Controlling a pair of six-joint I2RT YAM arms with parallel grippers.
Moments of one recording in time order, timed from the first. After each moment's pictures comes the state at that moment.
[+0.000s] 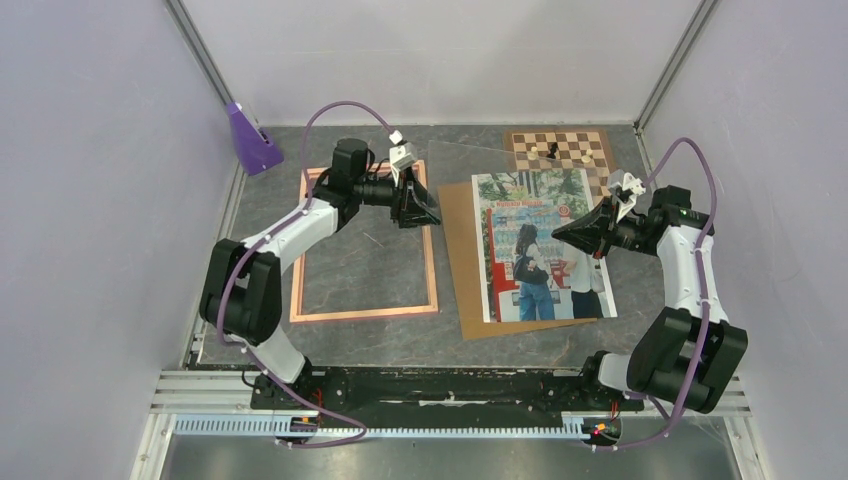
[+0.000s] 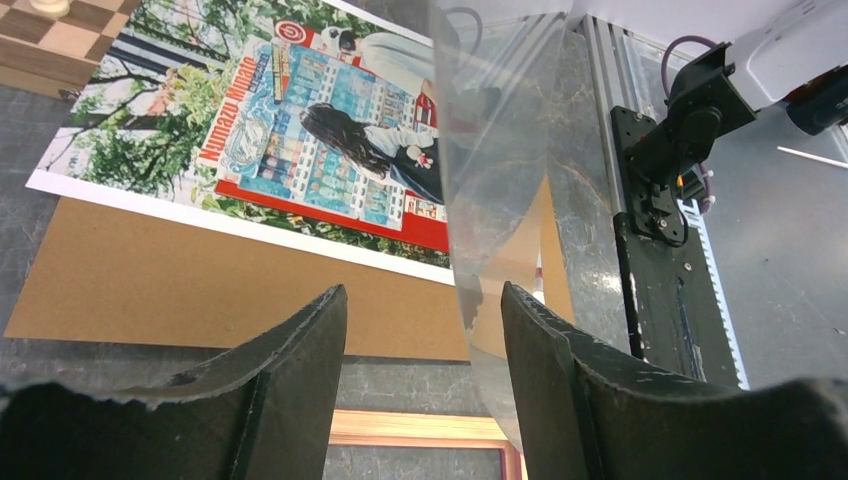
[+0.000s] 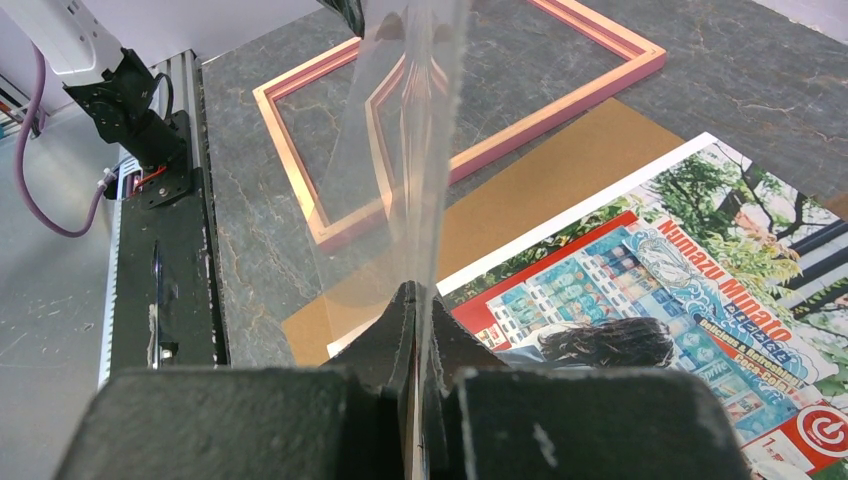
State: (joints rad) left arm -0.37 1.66 1.17 0.04 1.14 0.13; right arm -0.36 1.30 1.02 -1.07 -1.49 -1.16
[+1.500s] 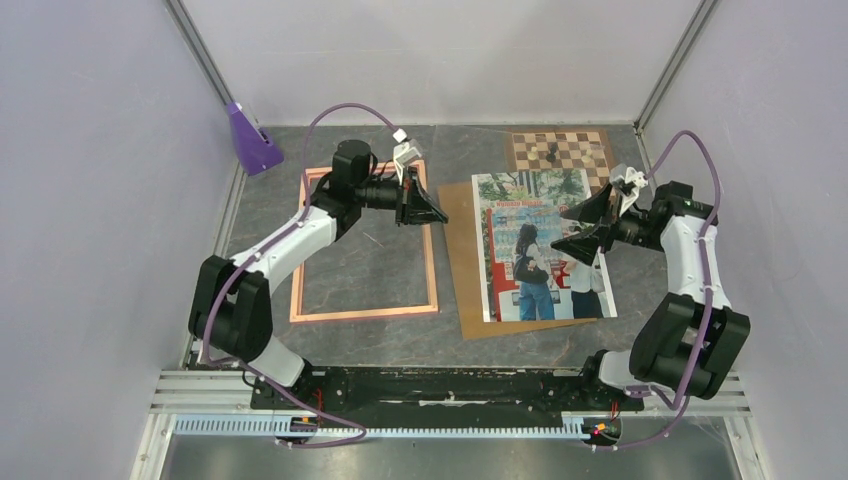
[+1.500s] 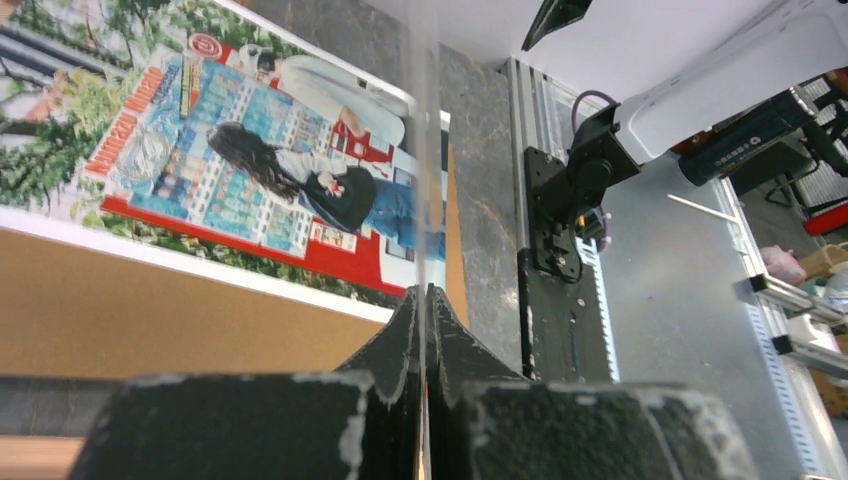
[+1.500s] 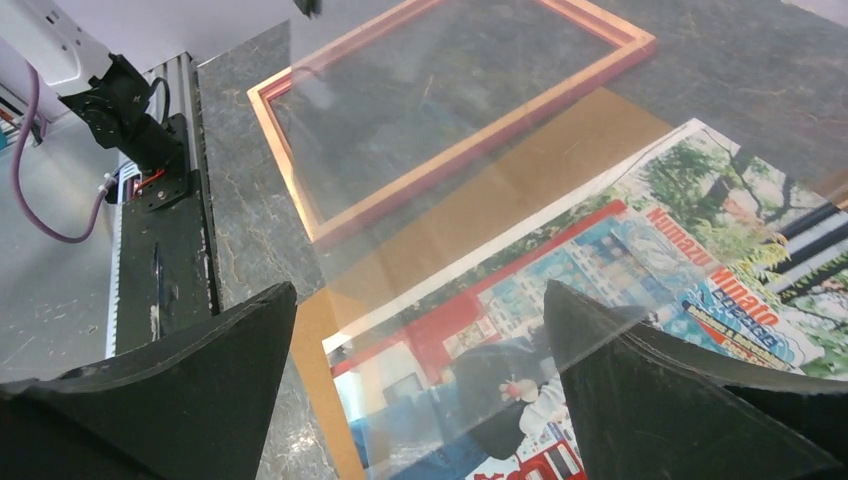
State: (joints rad) left arm -0.43 1.57 1.10 0.16 1.14 -0.16; right arm -0.37 1.36 1.08 -1.14 -1.48 -1.20
